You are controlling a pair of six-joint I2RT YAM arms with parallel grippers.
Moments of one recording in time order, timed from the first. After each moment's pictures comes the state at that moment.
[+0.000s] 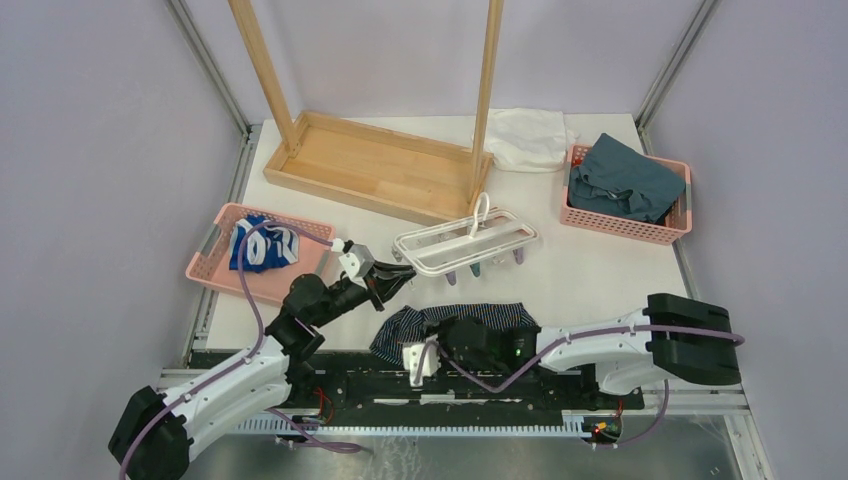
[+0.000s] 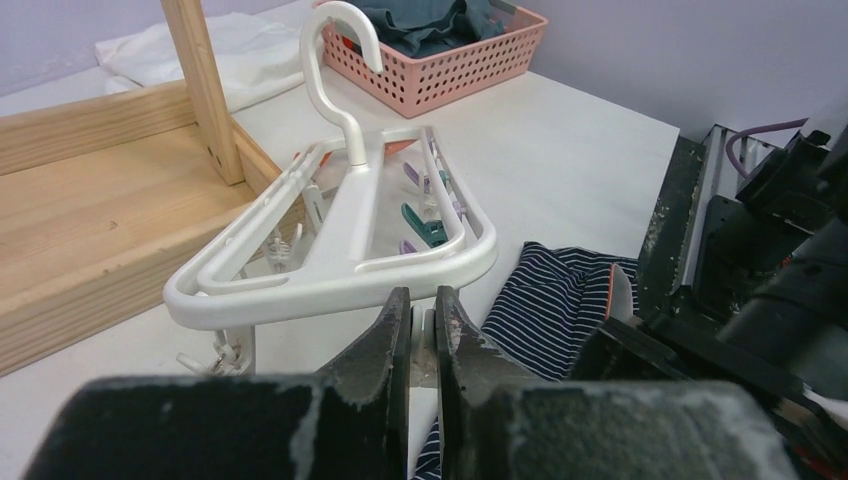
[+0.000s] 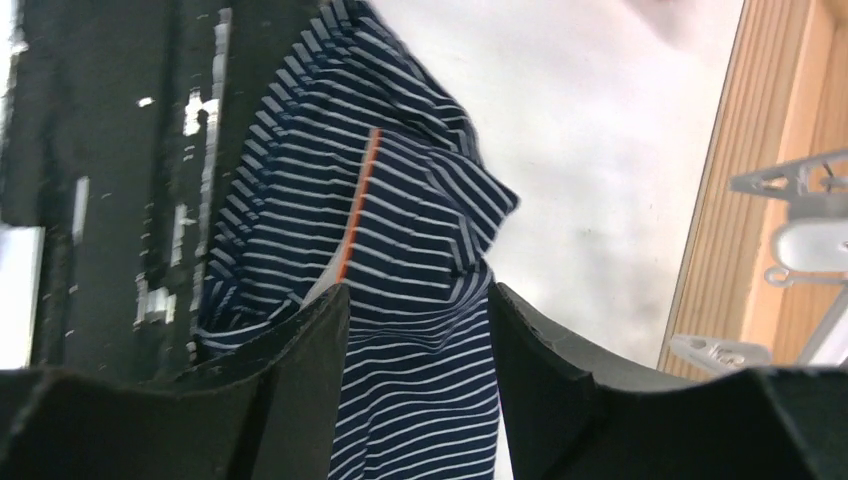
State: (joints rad) left arm -0.69 0.71 0.21 0.58 0.33 -0.12; right arm 1.39 1.35 0.56 0.21 0.16 -0.58
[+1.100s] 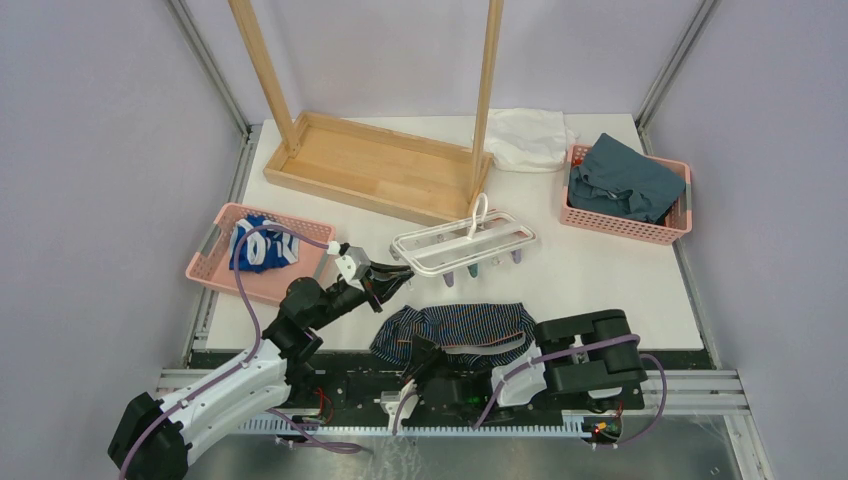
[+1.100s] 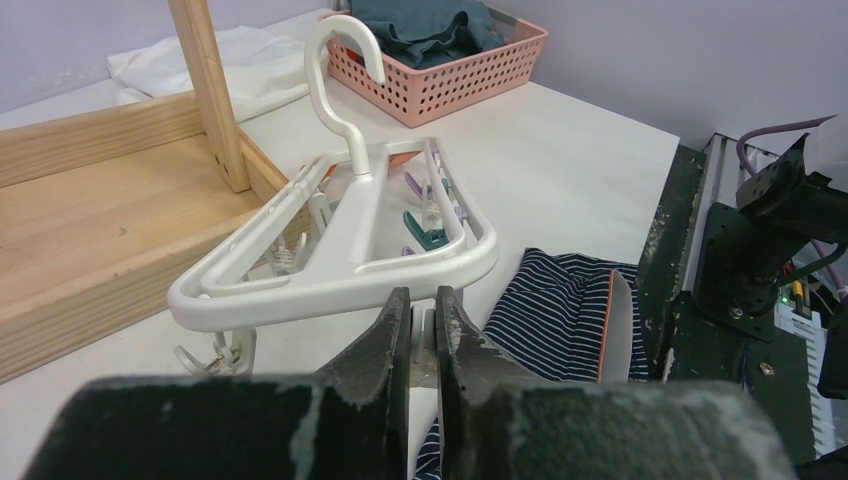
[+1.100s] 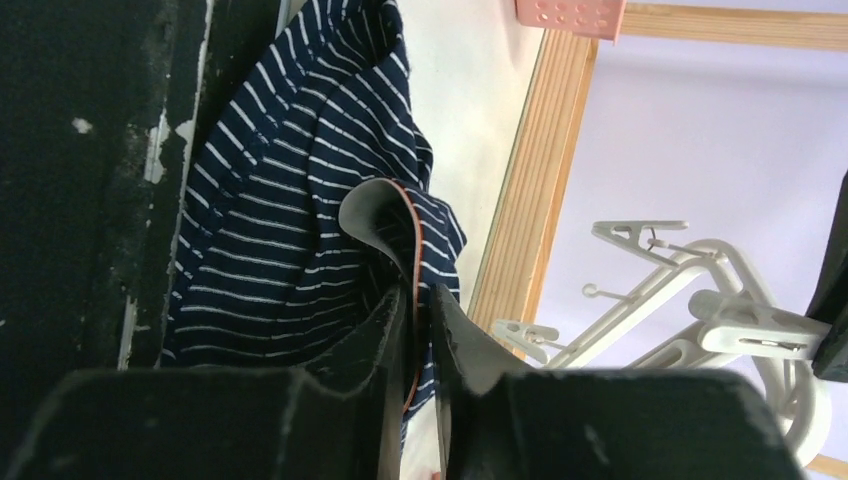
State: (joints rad) left arm -0.69 0.66 0.19 0.57 0.31 -0.12; right arm 1.69 1.81 0.54 0.77 0.77 -1.08
